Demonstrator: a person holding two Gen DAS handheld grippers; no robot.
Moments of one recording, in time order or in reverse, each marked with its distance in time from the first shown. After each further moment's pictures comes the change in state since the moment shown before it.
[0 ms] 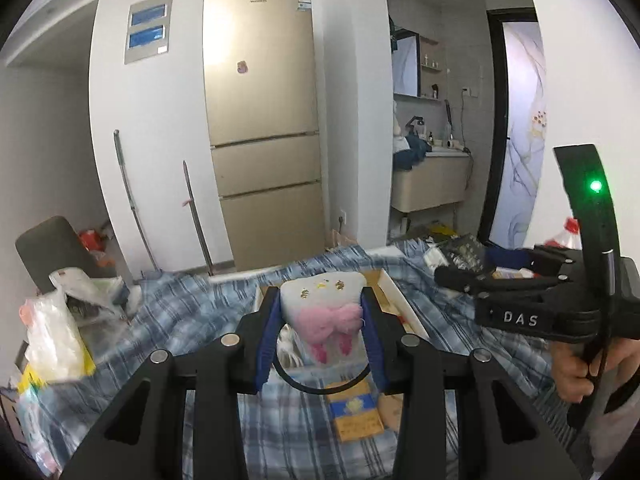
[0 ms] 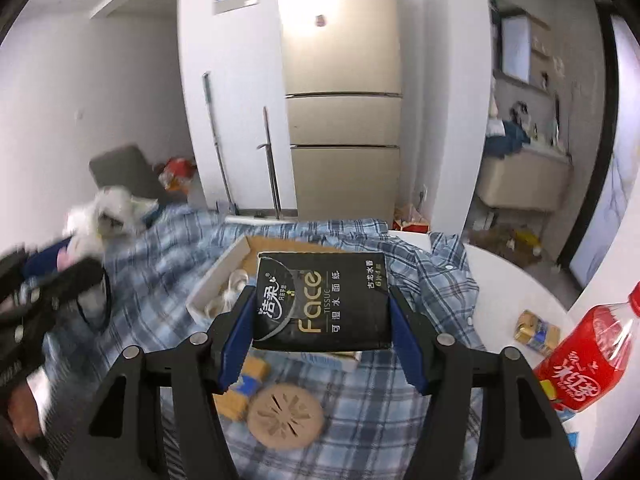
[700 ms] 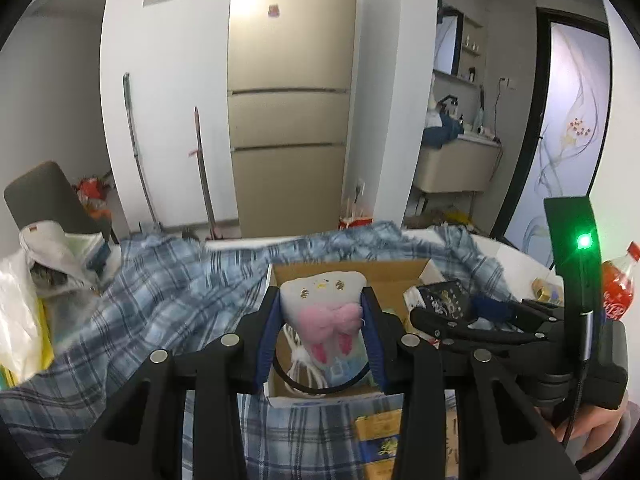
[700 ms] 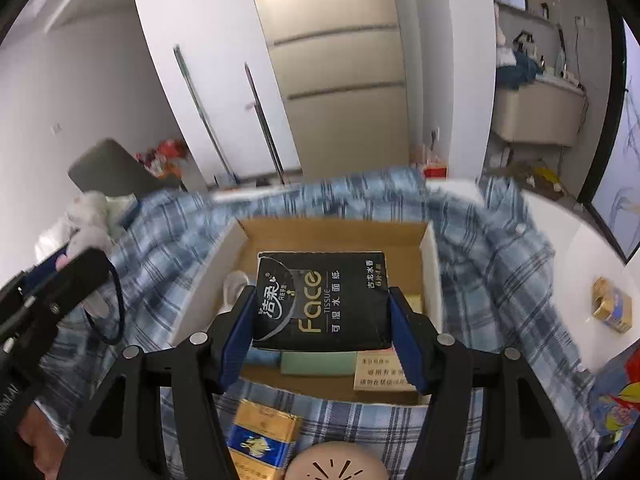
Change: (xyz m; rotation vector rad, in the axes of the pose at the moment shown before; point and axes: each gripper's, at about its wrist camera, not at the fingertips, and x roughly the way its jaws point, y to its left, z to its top) left arm 0.125 0.050 -0.017 -0.139 0.155 -0.002; right arm 0.134 0.013 0.001 0.136 0.198 0.033
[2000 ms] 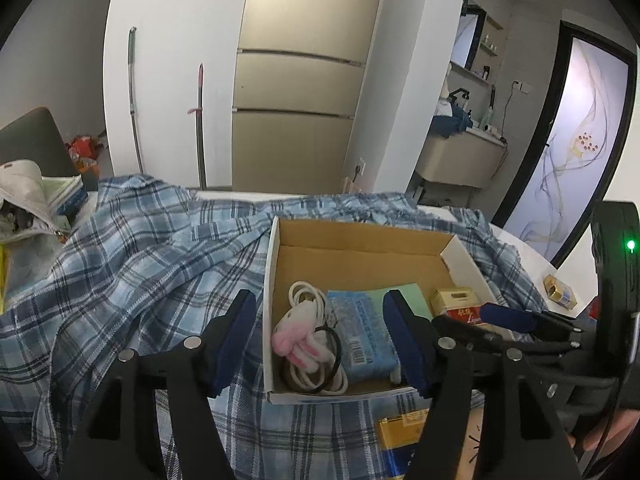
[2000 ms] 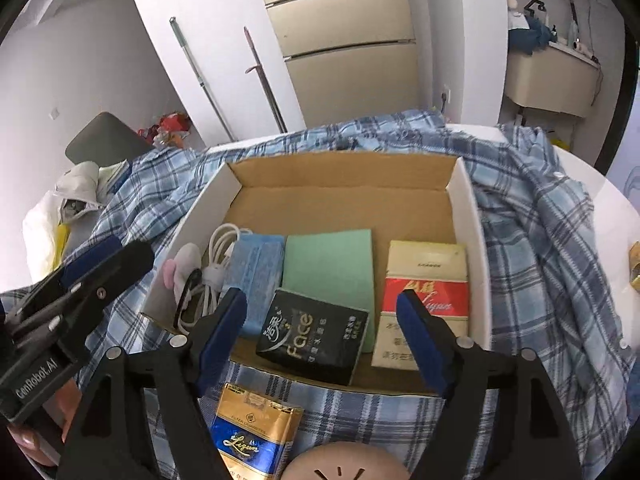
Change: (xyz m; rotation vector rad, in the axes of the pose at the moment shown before) left arm 0.054 0.030 -0.032 -0.096 0.051 -0.049; right arm 0.043 -0.005 -0.024 0.022 0.094 0.029
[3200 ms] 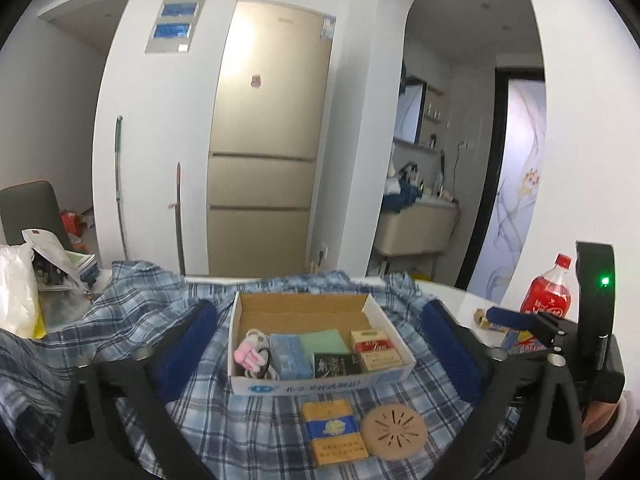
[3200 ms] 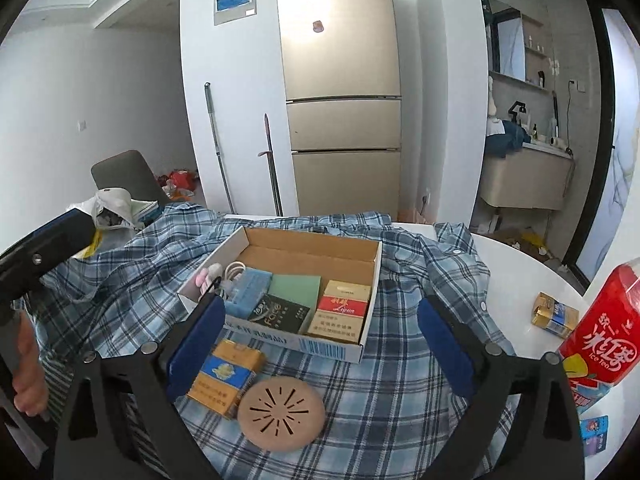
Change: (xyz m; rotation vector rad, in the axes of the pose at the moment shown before) left arm -0.152 -0.055 -0.040 0.089 -0.361 -0.092; right arm -0.143 -0.020 -0.061 -0.166 -0.360 -0.053
